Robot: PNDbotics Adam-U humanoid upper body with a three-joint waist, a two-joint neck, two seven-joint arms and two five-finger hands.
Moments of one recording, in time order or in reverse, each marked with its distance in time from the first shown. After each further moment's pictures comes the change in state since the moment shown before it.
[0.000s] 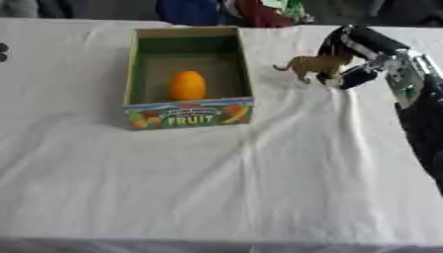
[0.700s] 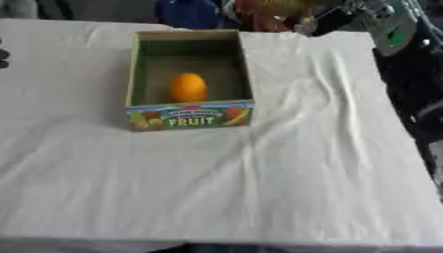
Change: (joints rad) left arm 0.015 -0.003 -0.018 -0.001 0.009 -0.002 -0.023; right arm -0.142 0.060 0.030 -0.104 -0.210 0.015 0.162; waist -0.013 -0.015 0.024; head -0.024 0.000
